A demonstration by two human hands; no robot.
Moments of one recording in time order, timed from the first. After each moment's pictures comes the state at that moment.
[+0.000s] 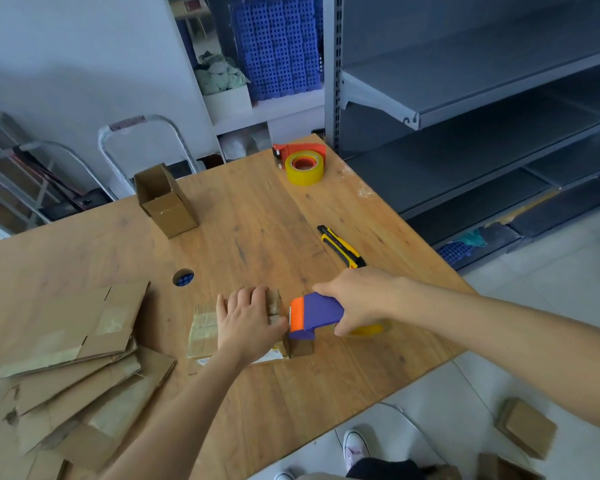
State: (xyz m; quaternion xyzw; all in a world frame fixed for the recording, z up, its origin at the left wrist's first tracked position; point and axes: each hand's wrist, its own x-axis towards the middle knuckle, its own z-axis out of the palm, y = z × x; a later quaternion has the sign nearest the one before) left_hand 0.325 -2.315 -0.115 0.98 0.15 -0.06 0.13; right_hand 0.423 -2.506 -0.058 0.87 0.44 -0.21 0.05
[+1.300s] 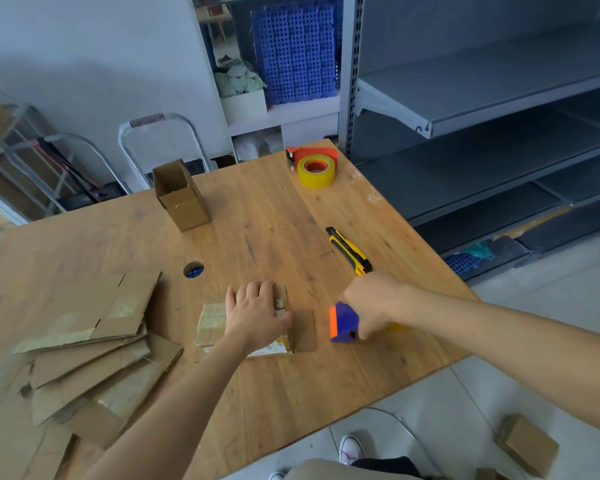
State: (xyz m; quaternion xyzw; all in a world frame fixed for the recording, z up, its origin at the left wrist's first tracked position) left_hand 0.325 -2.313 -0.112 0.98 0.14 -0.08 0.13; right_hand 0.419 -2.512 -0.066 0.86 0.42 -0.23 0.15
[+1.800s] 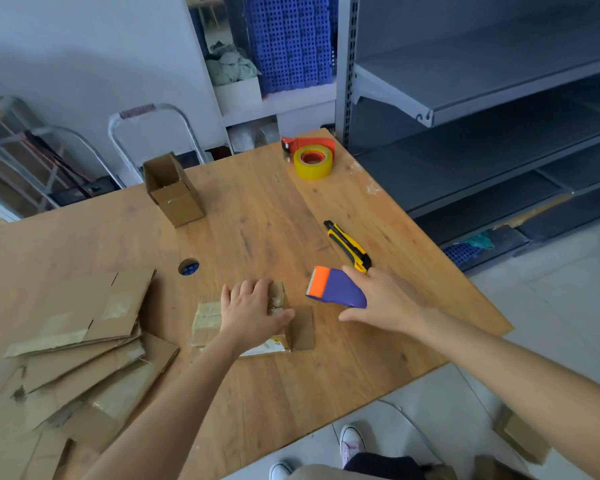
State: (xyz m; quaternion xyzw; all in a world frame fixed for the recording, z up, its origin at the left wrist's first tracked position) left_hand 0.329 -2.306 -0.112 0.97 0.13 -0.10 0.15; right_hand 0.419 -2.543 -0.108 0.94 0.29 -0.15 -0.10
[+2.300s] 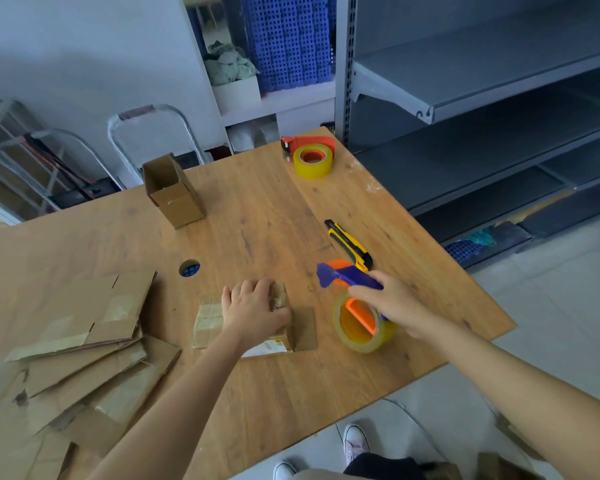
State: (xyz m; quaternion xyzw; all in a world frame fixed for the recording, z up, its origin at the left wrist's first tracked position) left_hand 0.333 -2.310 -0.105 0.96 0.17 -0.11 0.18; right_hand 0.412 -2.546 -0.114 0.83 0.05 -0.26 -0.49
